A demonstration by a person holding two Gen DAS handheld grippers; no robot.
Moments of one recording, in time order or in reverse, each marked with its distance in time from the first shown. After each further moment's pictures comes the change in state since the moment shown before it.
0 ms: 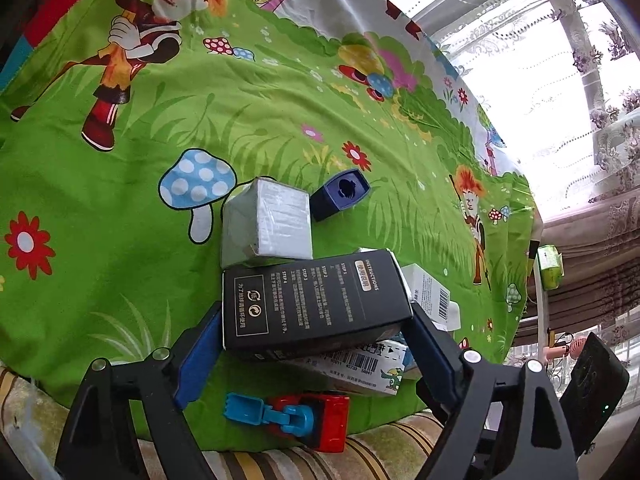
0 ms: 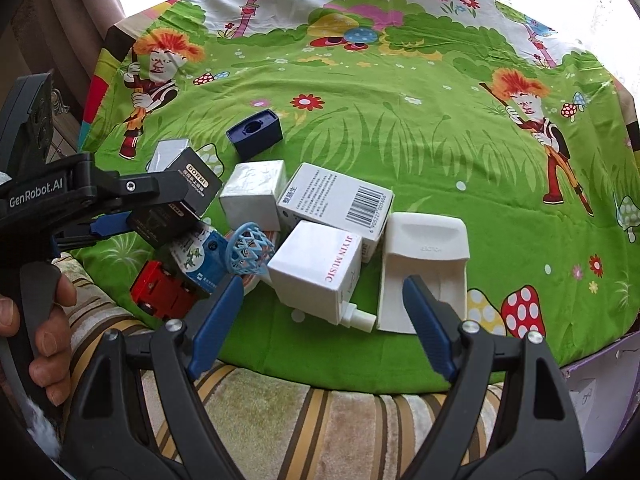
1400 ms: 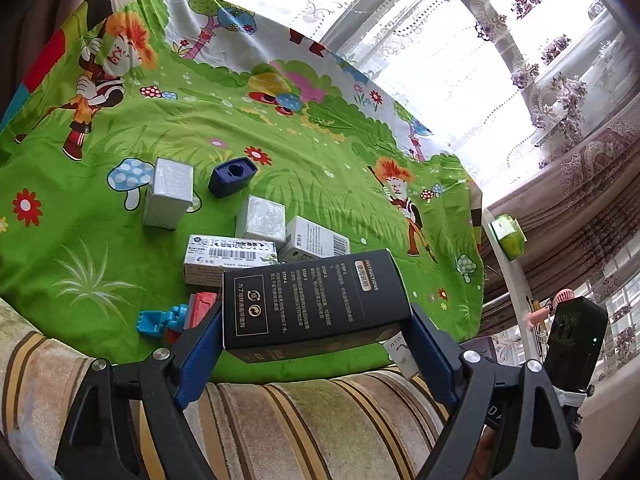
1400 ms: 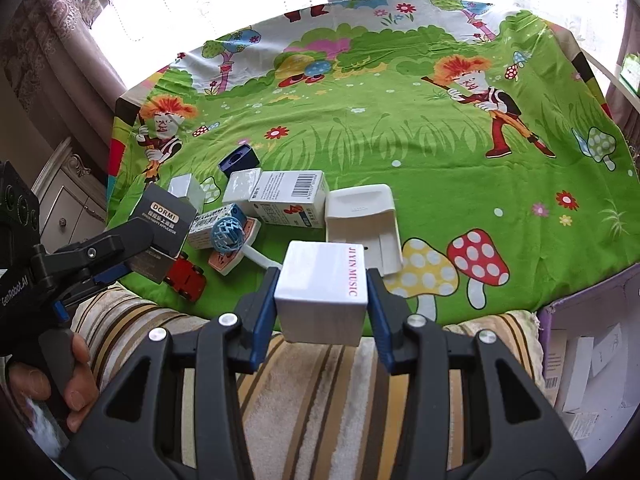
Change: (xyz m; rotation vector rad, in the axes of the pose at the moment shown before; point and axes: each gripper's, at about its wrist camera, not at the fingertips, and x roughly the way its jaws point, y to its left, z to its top) left arm -0.041 -0.077 -0.081 0.187 -0.139 -0.099; right arm -0.070 -0.071 -0.061 0.202 -0.146 0.113
